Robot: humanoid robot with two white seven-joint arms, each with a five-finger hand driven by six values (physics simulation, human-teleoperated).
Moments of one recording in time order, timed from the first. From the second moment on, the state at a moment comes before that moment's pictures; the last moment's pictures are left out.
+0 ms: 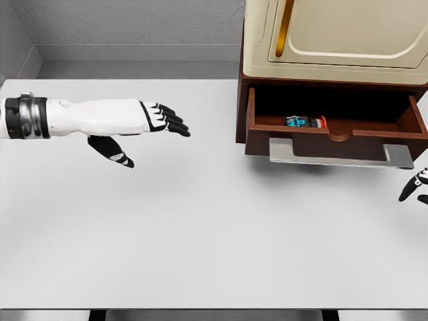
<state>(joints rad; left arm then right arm) -0.89 0.88 -0.90 -1.58 0.02 -0.61 -0.57 0.47 -1.09 -0.41 -1.76 -0.12 -0.61 0.61</state>
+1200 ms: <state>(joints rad) -0.89 0.88 -0.90 -1.55 0.02 -0.61 -0.57 0.21 -1.13 -0.19 -1.76 -0.13 -0.61 0.61</state>
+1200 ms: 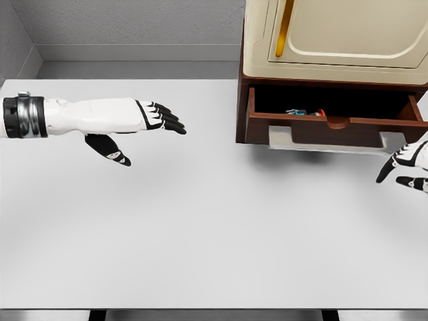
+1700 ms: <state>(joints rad) -0.89 0.88 -0.90 -1.55 0.02 -0.61 -0.57 0.12 -1.12 -0.09 -1.74 -0.13 -0.61 0.61</state>
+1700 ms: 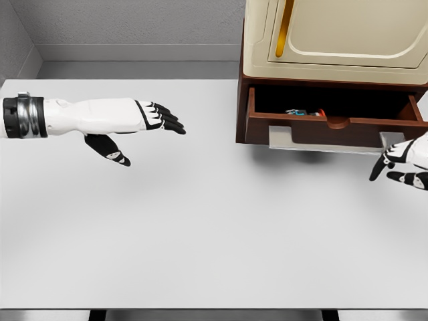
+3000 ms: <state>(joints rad) -0.88 0.87 -0.90 -1.52 0.02 -0.61 -0.57 -0.19 -0.99 0.09 -1.62 -0.06 -0.61 0.61</state>
